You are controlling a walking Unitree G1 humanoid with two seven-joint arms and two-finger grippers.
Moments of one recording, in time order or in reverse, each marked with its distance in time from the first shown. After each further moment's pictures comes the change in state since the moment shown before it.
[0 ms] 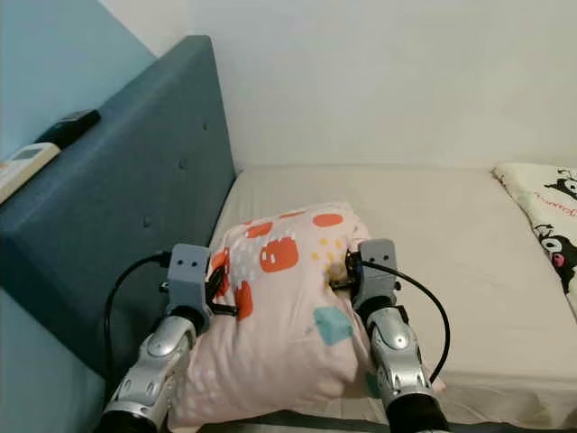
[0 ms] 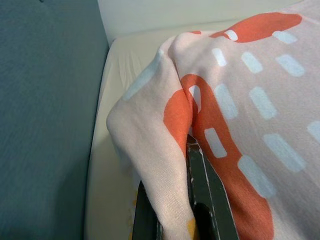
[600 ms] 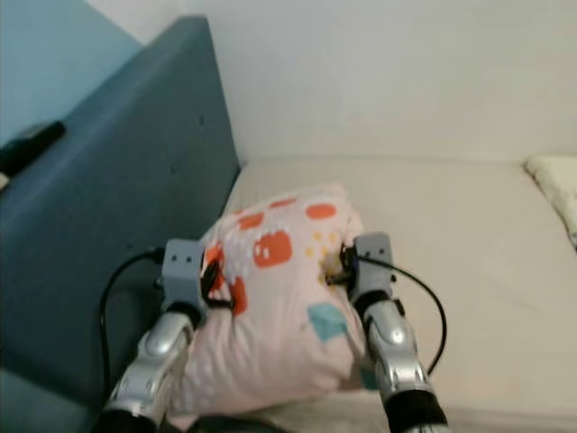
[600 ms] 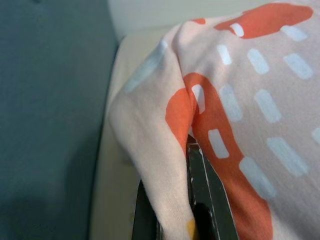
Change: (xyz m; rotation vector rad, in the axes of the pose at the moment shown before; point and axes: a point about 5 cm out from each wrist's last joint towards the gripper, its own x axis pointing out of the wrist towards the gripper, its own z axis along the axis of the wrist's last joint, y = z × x) left arm 0.000 0.000 0.003 -0.004 -0.022 0.004; right arm 0.003 0.001 0.006 -0.005 -0.021 0.012
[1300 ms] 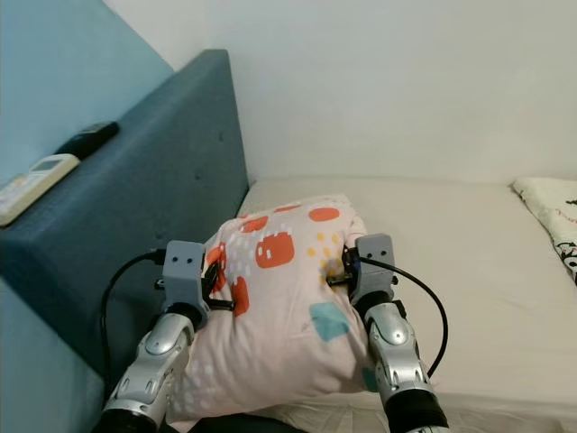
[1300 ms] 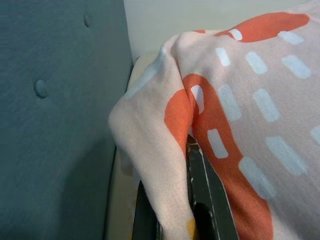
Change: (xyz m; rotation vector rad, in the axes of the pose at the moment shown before) left arm 0.000 0.004 -0.001 -0.001 0.003 0.013; right arm 0.000 0.001 0.000 0.004 0.000 0.001
